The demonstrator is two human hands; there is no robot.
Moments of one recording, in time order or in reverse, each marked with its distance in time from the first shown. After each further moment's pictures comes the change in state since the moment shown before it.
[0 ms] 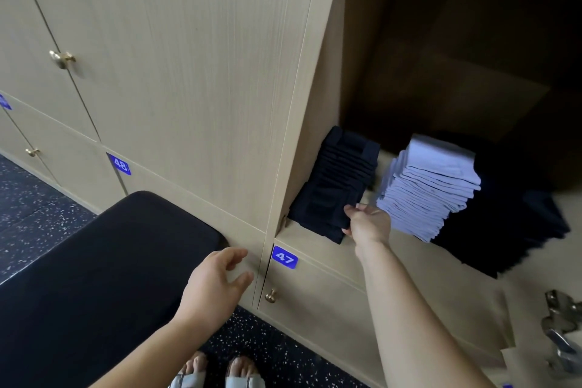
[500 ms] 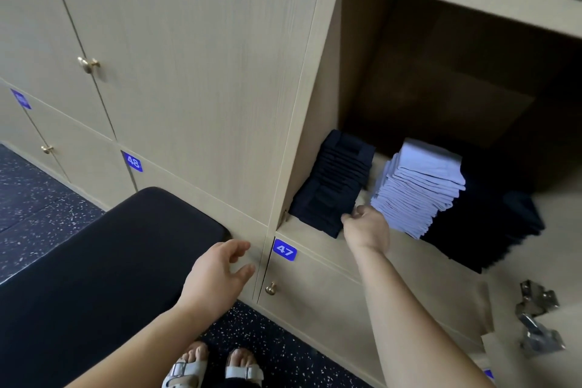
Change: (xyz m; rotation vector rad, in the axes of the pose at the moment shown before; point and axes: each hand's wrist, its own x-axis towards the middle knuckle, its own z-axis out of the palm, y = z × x) left_hand -0.019 0.012 -0.016 0.063 -0.005 0.038; right_hand -0.038 -0.011 -0.020 -0.719 0.054 -0.226
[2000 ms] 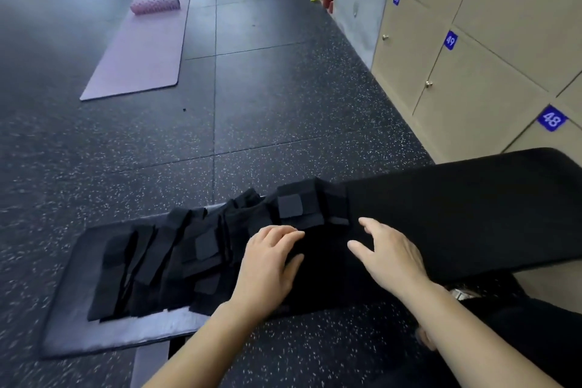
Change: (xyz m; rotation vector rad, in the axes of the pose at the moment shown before) left_hand -0.444 -0.304 -0.249 0.411 0.579 -0.267; right_hand -0.567 -0.086 0.195 -0.463 -0.909 -1.131
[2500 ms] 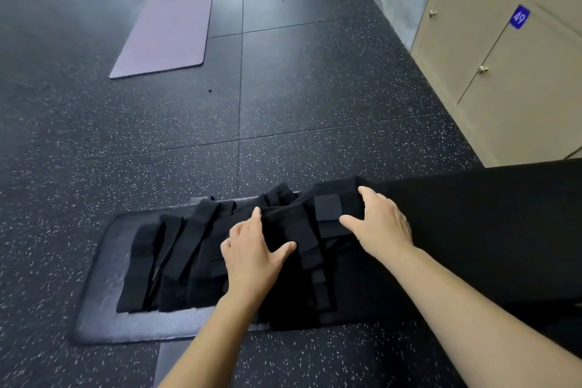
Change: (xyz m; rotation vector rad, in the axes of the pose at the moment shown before) left_hand 0.007 -0.068 -0.012 0.099 -0.006 -0.723; right_hand 0.071 -0.076 0.031 0.013 -0.051 0.000
